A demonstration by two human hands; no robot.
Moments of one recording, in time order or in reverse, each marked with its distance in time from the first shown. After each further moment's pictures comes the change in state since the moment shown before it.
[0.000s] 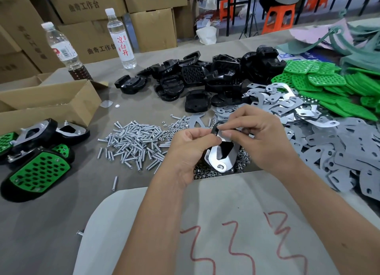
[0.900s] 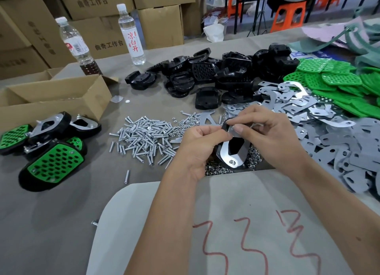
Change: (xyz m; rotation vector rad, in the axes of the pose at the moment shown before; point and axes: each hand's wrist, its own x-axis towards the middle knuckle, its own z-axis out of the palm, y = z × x) left_hand 0.000 0.000 -0.004 -0.084 -0.039 -0.017; right_hand 0.000 0.001 0.006 0.133 -0.019 0.083
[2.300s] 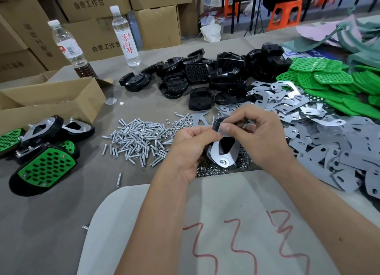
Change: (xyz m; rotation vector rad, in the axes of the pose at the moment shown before) left_hand -0.001 0.000 0.000 0.013 -0.008 -0.005; right_hand 0.001 0.003 0.005 0.012 0.092 0.017
